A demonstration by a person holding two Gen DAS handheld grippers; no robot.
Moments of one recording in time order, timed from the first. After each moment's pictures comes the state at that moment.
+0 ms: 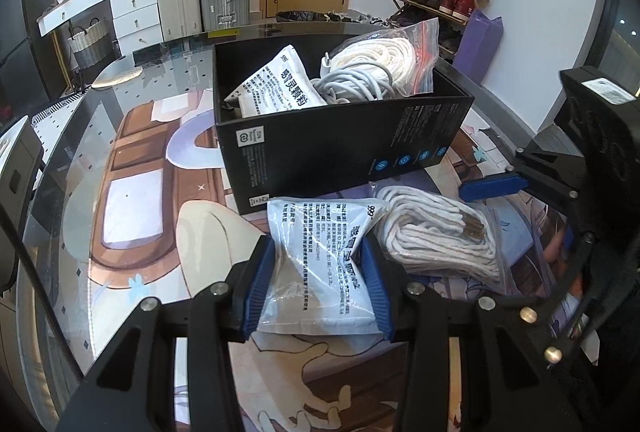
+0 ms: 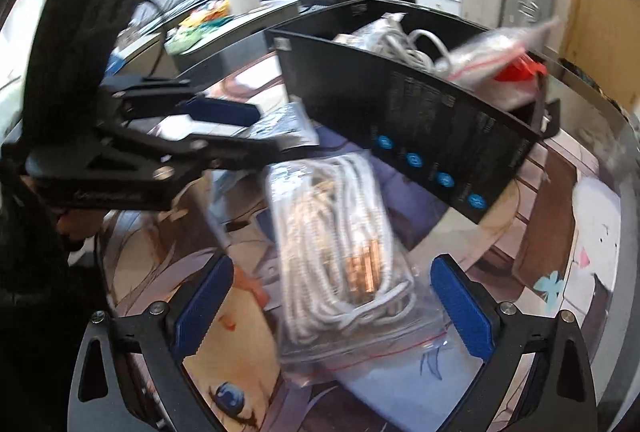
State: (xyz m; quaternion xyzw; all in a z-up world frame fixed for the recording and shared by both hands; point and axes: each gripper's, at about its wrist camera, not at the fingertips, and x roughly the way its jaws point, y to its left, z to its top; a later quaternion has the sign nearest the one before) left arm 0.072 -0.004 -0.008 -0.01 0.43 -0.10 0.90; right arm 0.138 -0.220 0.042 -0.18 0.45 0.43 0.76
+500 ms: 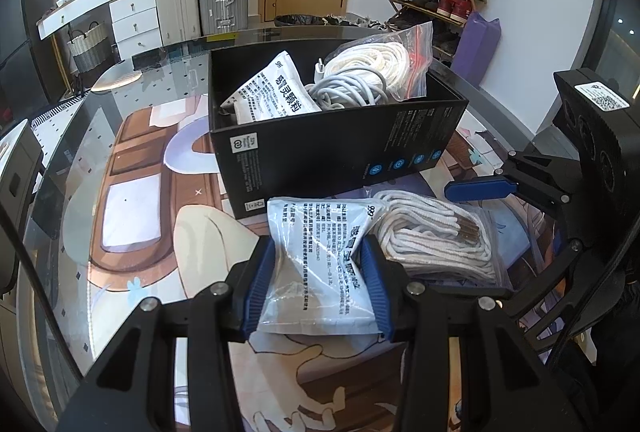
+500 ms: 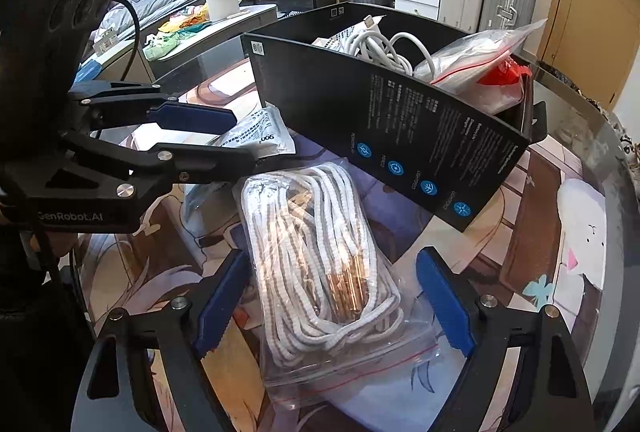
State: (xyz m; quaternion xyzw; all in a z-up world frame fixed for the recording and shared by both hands) left arm 0.070 -0.005 -0.006 -0.01 0.42 -0.11 0.90; right arm 0.134 -0.206 0.042 -0.19 0.43 0.40 0.78
